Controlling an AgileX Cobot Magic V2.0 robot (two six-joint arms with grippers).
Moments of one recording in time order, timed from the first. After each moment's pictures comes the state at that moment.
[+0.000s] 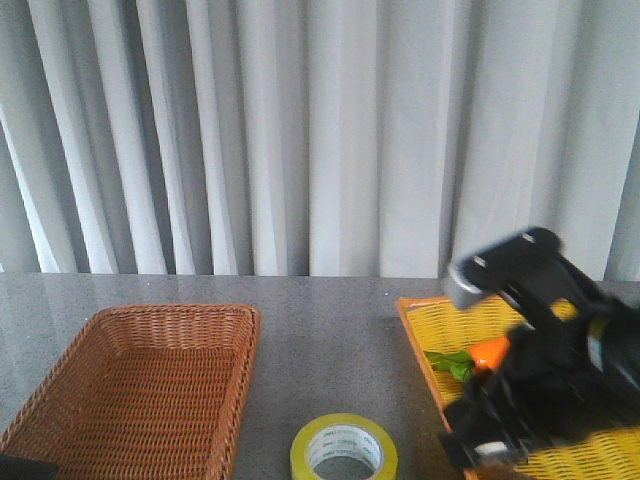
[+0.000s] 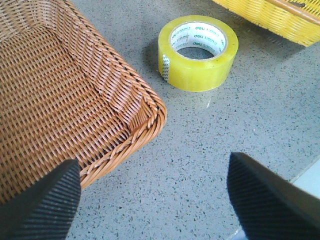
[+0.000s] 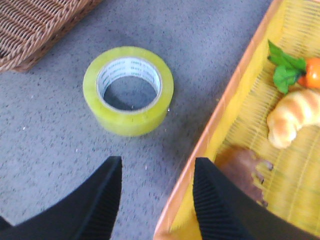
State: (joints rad) left arm -0.27 0.90 -0.74 -0.46 0.65 0.50; right arm 0.46 1.22 -1.18 0.01 0.89 -0.09
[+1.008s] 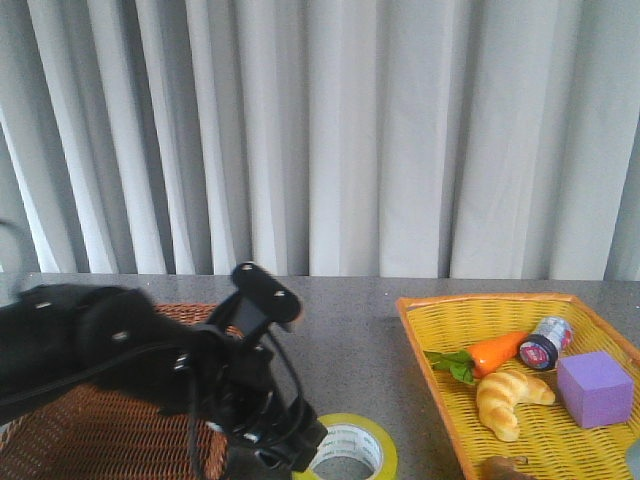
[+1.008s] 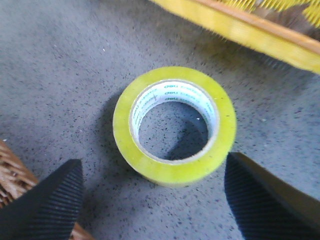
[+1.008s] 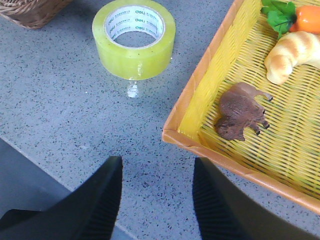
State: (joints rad) left arm -0.53 1.67 -1.39 -0.26 0.70 0.40; right arm 0.46 0.80 -0.80 0.01 0.83 -0.06
